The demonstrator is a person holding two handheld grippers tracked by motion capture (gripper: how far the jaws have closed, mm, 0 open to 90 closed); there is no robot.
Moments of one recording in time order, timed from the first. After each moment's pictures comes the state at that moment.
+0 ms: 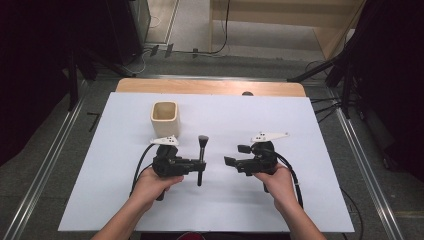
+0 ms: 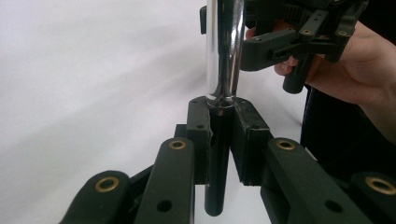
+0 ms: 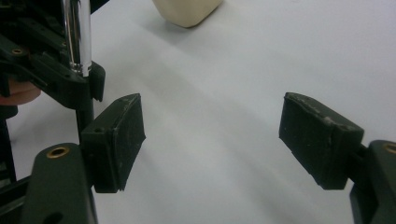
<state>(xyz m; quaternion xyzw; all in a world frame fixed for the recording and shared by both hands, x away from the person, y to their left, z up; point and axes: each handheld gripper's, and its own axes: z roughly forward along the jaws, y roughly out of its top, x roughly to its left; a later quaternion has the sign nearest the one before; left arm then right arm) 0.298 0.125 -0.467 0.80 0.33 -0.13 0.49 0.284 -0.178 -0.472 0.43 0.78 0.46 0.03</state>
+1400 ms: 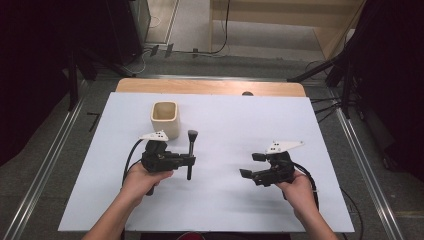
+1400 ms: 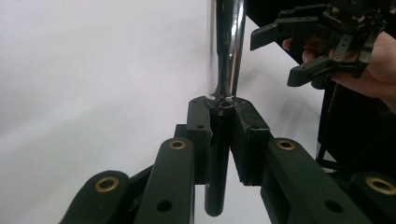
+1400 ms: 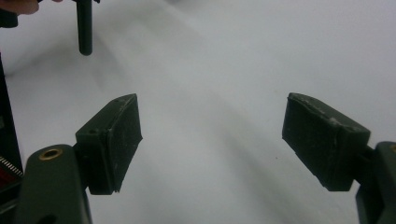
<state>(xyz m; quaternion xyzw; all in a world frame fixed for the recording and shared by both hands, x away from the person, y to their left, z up) 0.307 0.150 -0.457 0.80 0.34 -0.10 0.48 0.259 -0.216 -0.476 0.39 0.81 0.44 0.04</state>
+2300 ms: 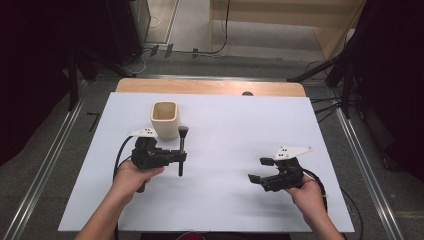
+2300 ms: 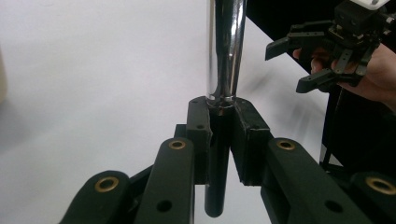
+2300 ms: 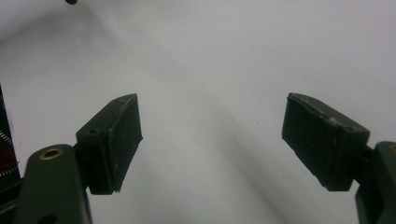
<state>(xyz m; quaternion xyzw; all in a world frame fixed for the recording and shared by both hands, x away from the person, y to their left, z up) 0.312 0.174 -0.447 0.80 0.34 -0.09 0.49 0.246 -0.237 -0.482 0.38 0.82 0.42 0.05</state>
